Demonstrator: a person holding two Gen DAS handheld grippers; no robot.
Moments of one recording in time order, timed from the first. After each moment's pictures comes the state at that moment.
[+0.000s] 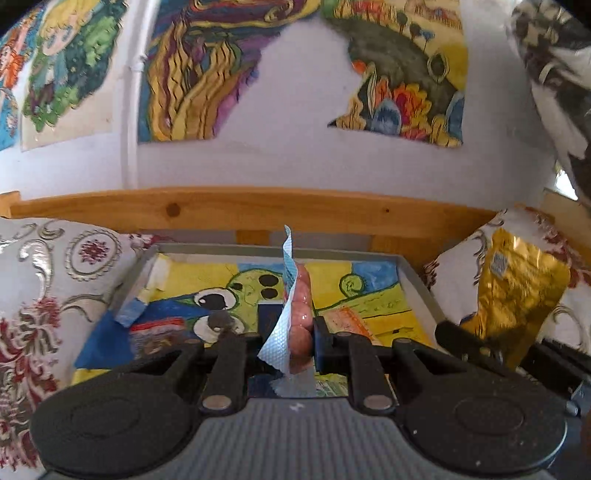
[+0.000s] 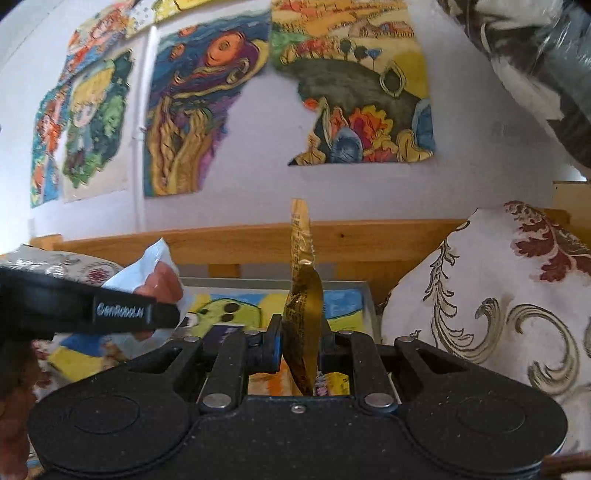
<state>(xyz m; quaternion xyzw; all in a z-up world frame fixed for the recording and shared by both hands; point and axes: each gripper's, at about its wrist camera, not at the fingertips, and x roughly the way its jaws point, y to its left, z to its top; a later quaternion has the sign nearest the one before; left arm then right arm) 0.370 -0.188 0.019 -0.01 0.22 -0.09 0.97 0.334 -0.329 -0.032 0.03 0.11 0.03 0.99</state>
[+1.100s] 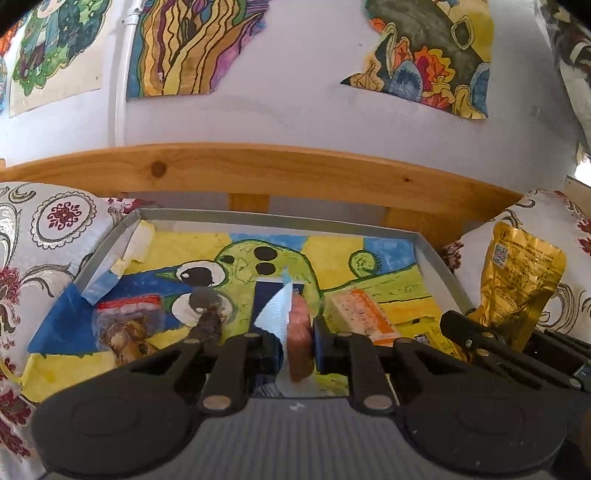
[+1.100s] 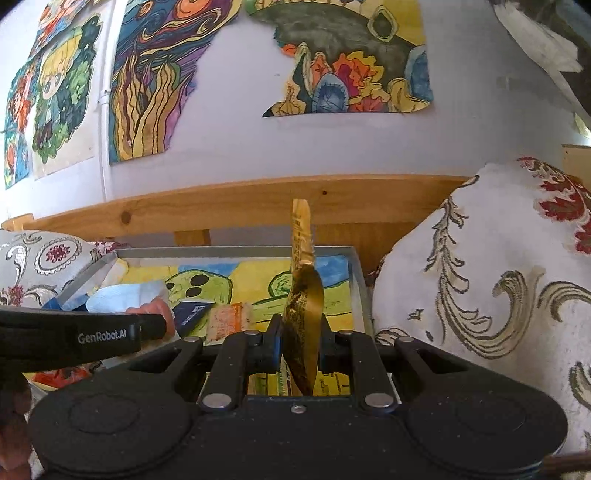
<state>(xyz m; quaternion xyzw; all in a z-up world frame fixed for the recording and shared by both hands) 0.408 -0.195 -0.013 -0.02 0.25 -0.08 0.96 0.383 -0.338 -0.053 0.03 0.17 0.01 0.99</state>
